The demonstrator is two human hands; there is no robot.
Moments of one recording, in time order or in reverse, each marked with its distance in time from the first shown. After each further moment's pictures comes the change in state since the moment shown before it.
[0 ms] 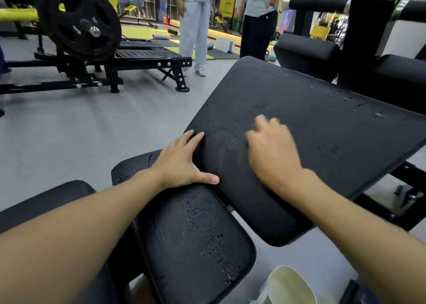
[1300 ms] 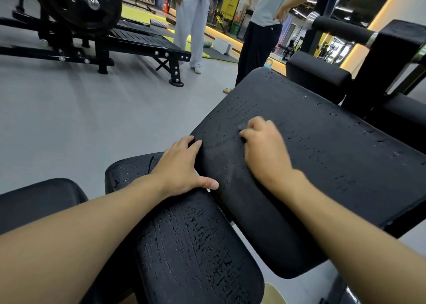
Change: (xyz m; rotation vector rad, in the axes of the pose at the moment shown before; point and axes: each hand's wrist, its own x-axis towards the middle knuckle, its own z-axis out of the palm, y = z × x) left_hand 0.003 -0.008 -0.004 -0.144 0.022 -0.029; right_hand 0.054 -0.008 0.038 0.156 0.034 -0.024
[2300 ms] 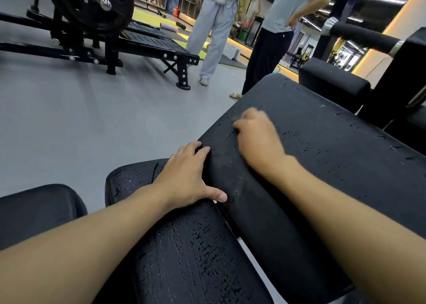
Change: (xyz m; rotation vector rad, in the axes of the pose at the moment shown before) left_hand 0.005 -0.006 0.003 0.000 0.022 0.016; right_hand 0.055 -0.014 0.019 -0.019 -0.083 -0.069
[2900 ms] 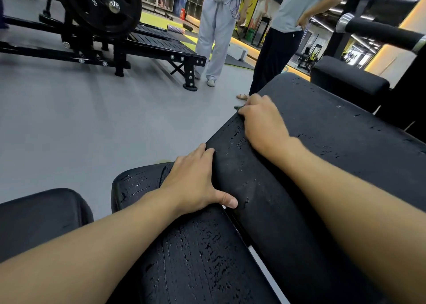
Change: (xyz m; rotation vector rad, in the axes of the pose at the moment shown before) left_hand 0.004 0.000 0.002 0.004 0.028 0.007; right_hand 0.041 0.008 0.008 -0.038 0.011 -0.018
